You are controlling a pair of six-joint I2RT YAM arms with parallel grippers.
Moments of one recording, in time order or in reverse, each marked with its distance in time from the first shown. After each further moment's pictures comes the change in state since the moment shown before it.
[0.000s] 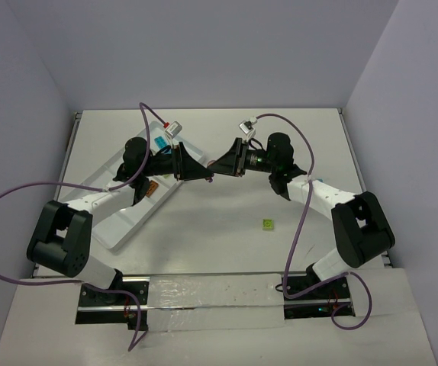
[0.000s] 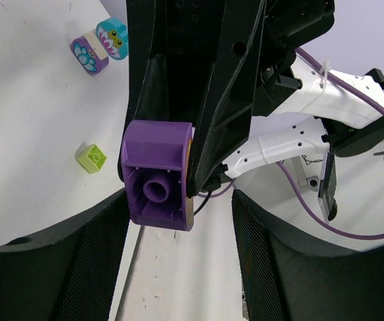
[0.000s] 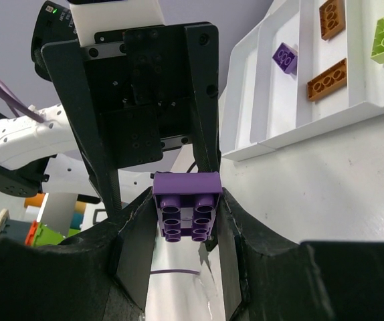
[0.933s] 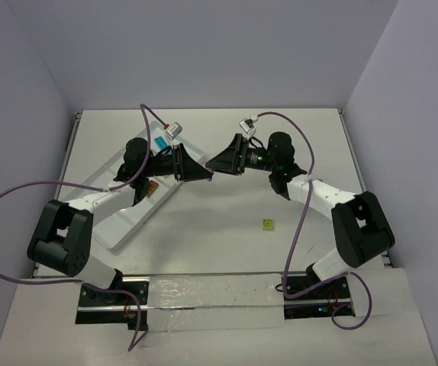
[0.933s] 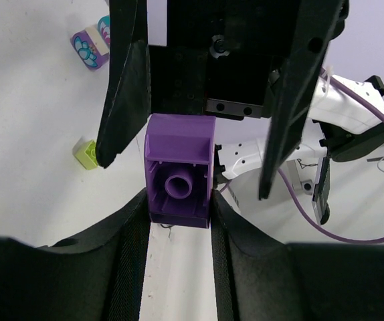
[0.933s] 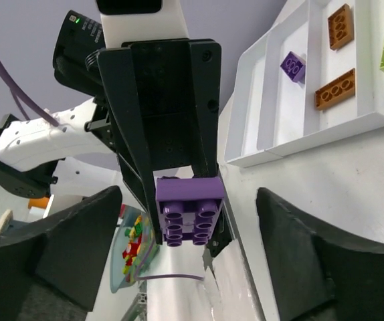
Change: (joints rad) left arm 0.000 0.007 -0.005 -0.005 -0.005 -0.026; right arm -0.007 0.002 0.007 0.044 0.000 0.037
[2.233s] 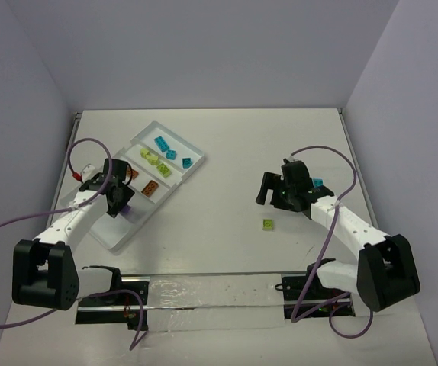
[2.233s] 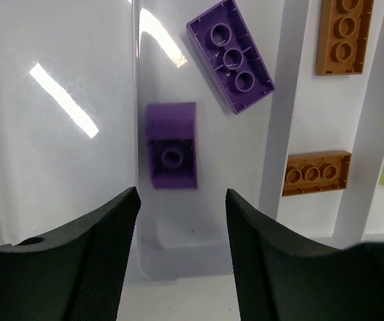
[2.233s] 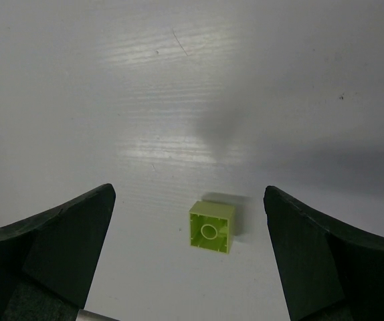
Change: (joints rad) left arm 0.236 -0.256 -0.032 -1.327 -1.467 0.027; right arm -0.098 -0.330 -0.199 -1.017 0.840 -0.529
